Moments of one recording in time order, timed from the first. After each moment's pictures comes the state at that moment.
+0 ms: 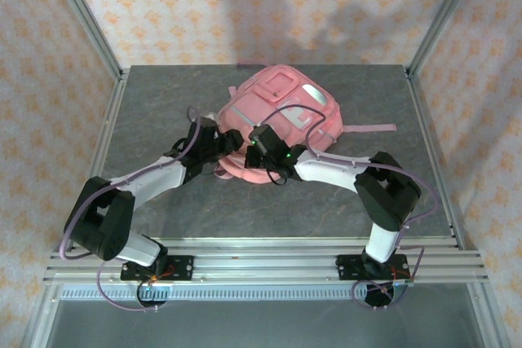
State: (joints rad) left arm -0.41 1.47 0.77 0.07 0.11 -0.86; right arm 0.85 1.76 1.13 -0.14 0.07 0.72
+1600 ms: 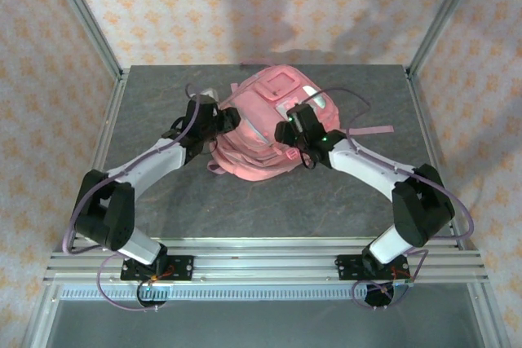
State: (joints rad) left arm -0.35 1.50 1.01 -0.06 0.02 -0.69; right arm 0.62 1.55 1.10 -0.29 0.19 0.64
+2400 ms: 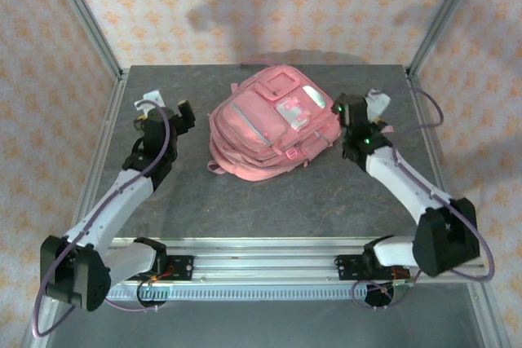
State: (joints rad) left arm -0.21 1.08 0.77 -0.04 -0.53 -0.35; right arm 0.33 1.27 0.88 -0.13 0.71 0.70
